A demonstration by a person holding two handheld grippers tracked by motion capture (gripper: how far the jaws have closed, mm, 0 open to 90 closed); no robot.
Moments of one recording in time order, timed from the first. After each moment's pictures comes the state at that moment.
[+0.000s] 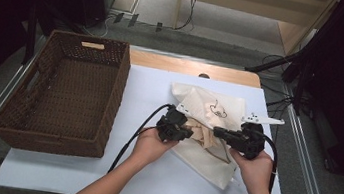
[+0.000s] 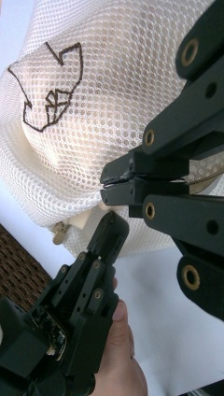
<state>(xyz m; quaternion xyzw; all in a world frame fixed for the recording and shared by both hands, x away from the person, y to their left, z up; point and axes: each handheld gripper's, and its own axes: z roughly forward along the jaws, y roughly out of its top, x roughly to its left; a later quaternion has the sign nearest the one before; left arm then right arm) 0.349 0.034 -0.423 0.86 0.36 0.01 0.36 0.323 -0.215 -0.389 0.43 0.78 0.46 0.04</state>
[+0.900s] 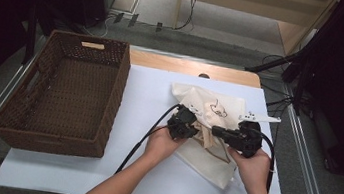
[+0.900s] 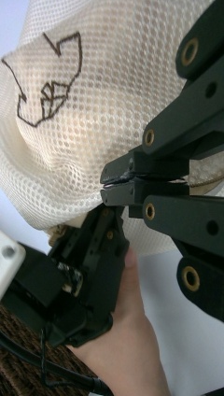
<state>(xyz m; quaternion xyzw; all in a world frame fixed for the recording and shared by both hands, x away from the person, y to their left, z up) 0.372 -0.004 -0.445 0.86 0.37 0.05 0.34 0.329 -0.210 -0.393 0.44 0.78 0.45 0.04</state>
